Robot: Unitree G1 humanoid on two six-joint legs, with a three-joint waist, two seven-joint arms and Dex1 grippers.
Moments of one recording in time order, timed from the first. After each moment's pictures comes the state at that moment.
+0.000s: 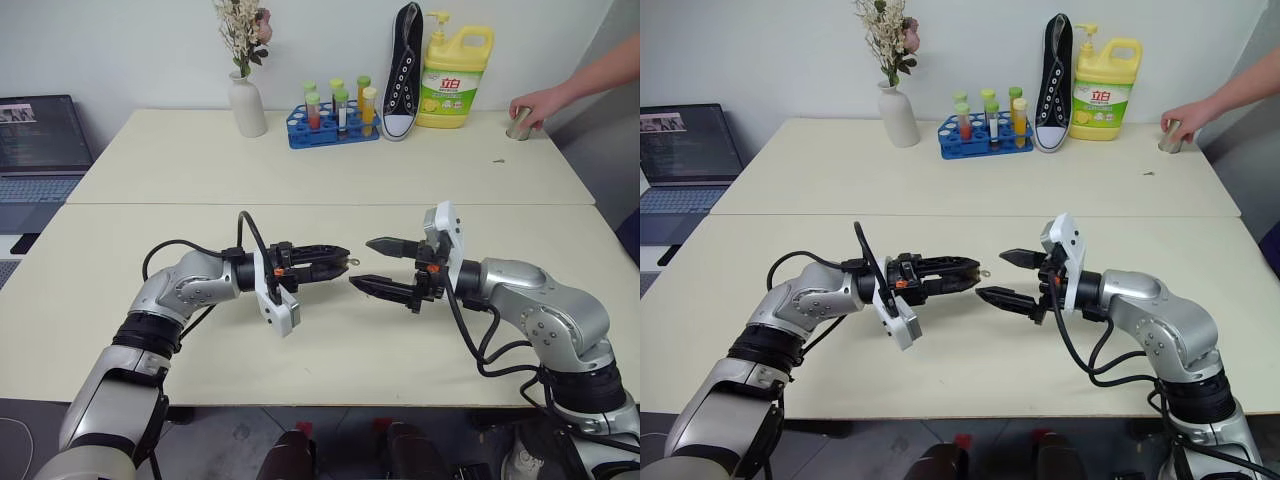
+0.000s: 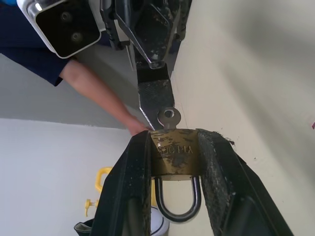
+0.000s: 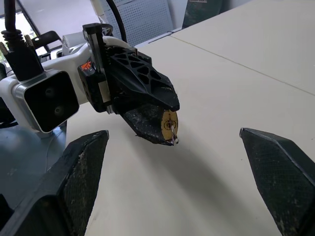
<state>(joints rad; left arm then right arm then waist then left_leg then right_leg) -0.67 0.63 -0.23 0.48 0.46 -1.27 -0.47 -0.46 -0.51 0.07 -0.39 0.71 0.84 0.74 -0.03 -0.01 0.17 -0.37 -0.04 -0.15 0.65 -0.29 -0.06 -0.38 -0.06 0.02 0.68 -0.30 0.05</state>
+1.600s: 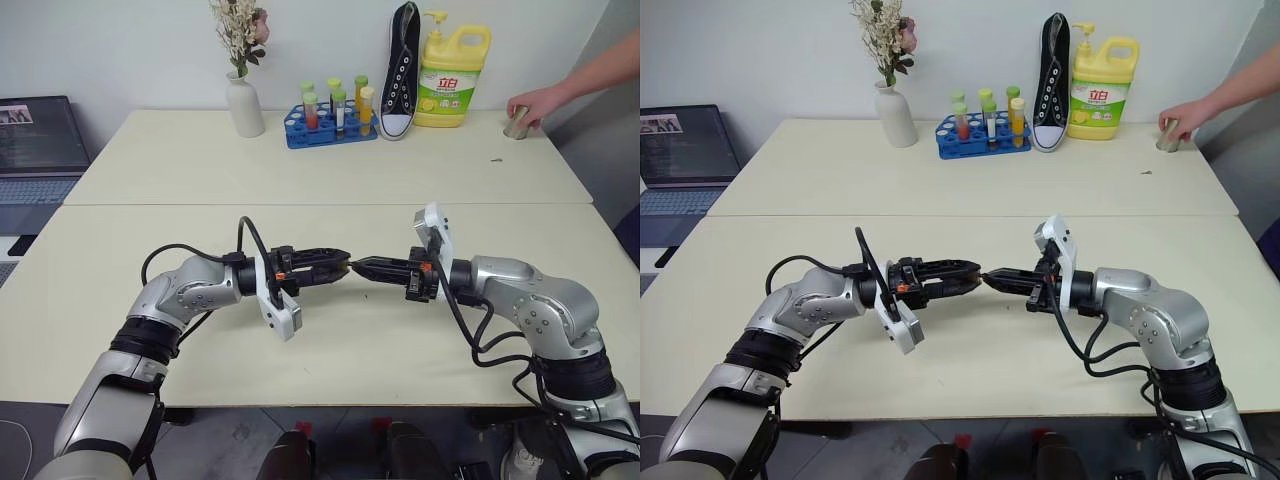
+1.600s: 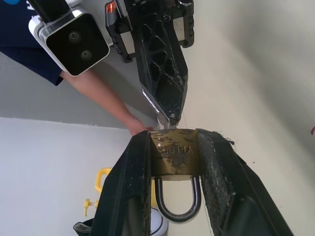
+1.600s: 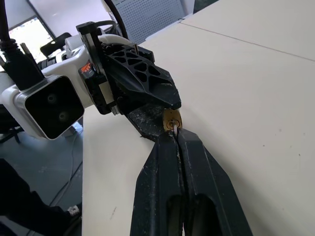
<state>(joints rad) -0.64 0.64 -0.25 0.44 0.49 -1.23 -0.40 -0.53 -0.49 0.07 -0.29 0.77 0.97 0.77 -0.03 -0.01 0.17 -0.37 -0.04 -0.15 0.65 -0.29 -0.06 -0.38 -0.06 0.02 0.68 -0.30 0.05</state>
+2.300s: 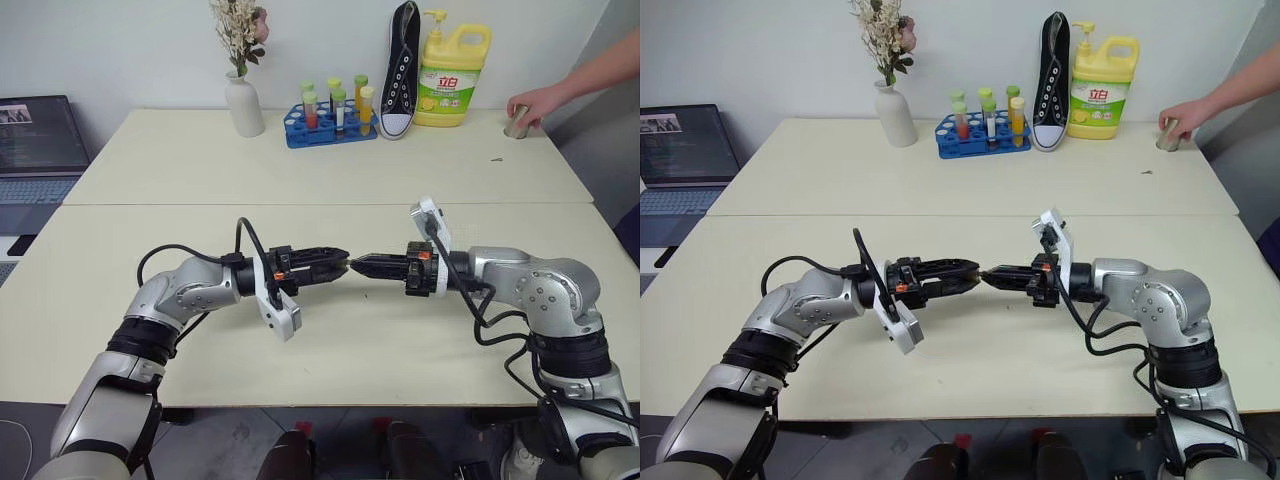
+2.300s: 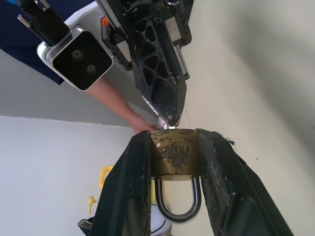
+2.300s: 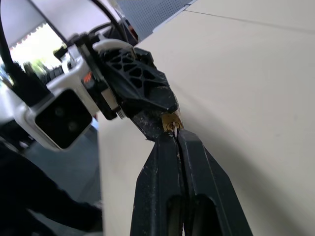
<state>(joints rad) -0.63 0.66 -0.25 0.42 0.52 -1.23 -0.36 -0.58 -0.52 0.09 -0.31 0.76 1.01 0.79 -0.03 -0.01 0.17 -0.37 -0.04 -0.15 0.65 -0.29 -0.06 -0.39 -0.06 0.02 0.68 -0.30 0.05</state>
